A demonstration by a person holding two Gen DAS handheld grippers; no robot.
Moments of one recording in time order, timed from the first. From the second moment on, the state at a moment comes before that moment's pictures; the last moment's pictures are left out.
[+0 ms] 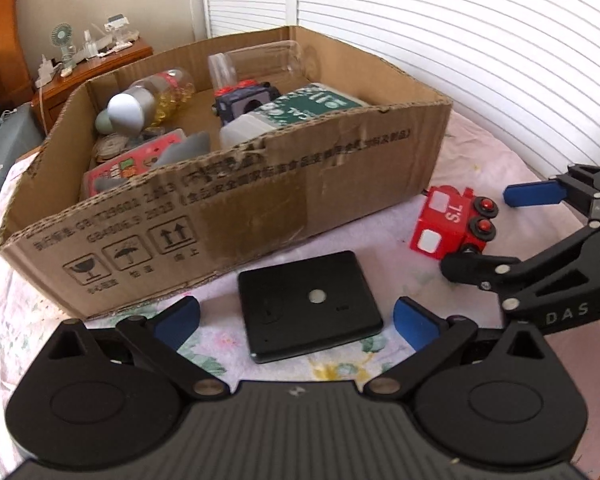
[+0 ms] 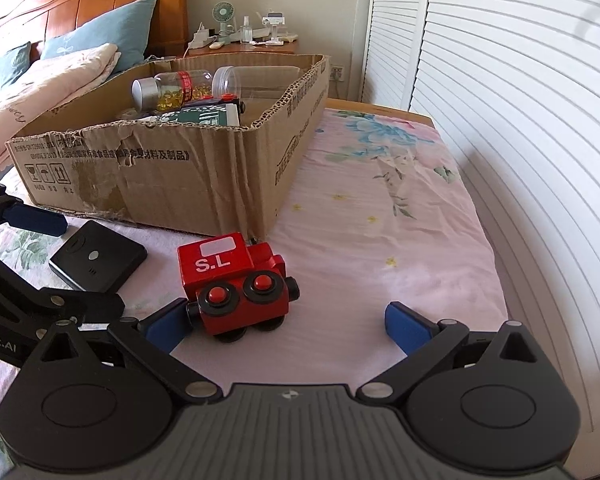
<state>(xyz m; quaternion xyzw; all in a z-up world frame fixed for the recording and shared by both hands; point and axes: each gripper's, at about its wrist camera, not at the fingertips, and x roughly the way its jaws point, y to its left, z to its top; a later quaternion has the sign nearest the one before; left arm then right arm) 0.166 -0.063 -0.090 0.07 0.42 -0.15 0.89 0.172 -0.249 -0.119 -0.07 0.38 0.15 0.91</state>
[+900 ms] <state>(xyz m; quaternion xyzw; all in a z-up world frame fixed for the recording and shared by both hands) 0.153 -0.013 -0.085 0.03 0.43 -0.08 0.90 0.169 -0.245 -0.118 -0.08 0.38 0.15 0.91</state>
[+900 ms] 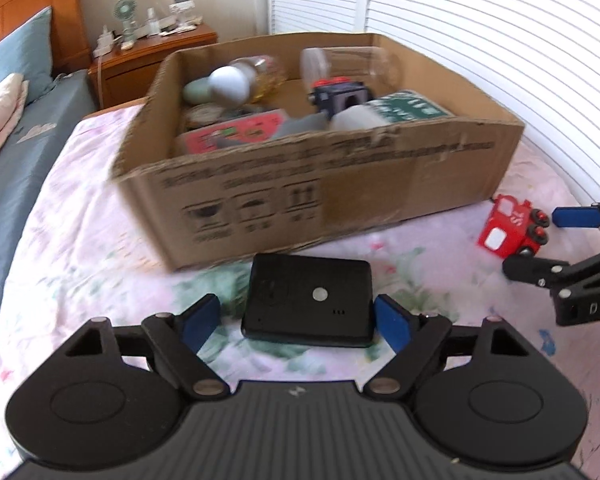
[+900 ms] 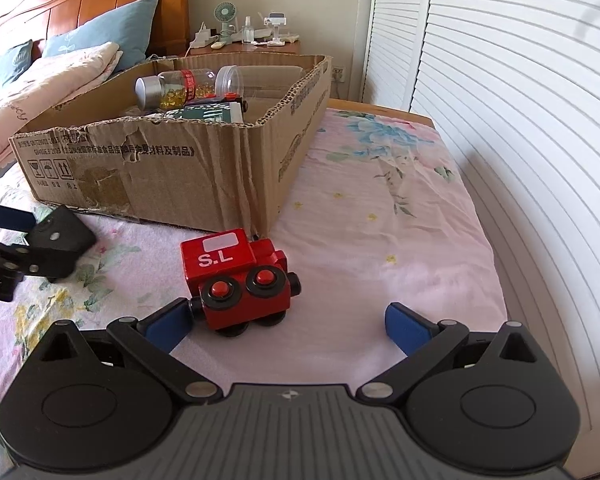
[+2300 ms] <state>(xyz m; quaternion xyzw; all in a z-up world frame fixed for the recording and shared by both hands) 0.159 -0.012 -0.076 0.07 0.44 -0.17 0.88 0.173 -0.215 -0.094 -0.14 0.39 0.25 0.87</state>
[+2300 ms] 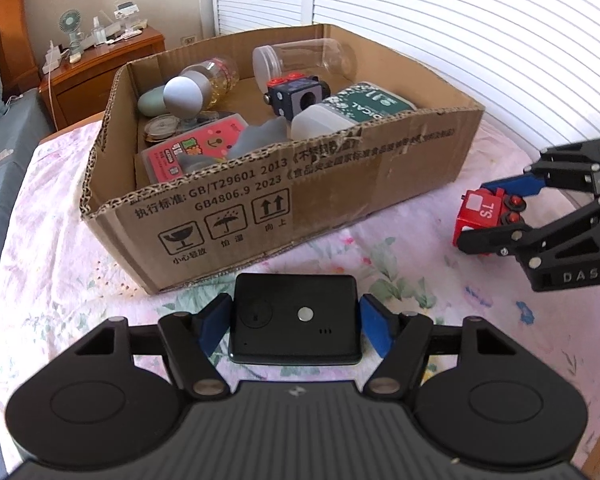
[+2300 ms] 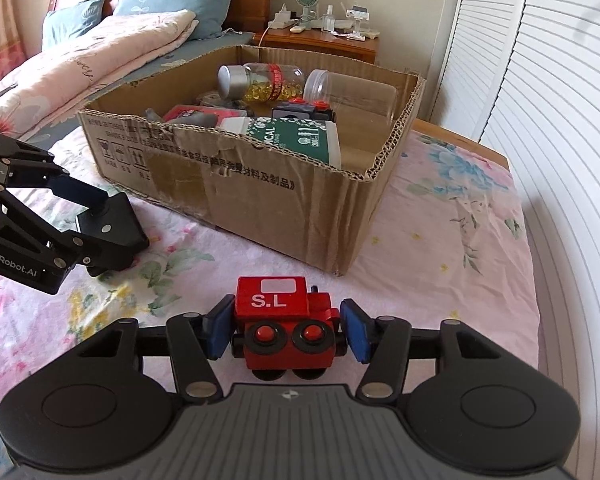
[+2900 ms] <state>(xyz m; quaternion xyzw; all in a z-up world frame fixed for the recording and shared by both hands) 0.142 -0.012 -0.057 0.10 0.43 -0.19 0.88 0.156 -0.215 -0.089 -0.16 0.41 0.26 0.86</state>
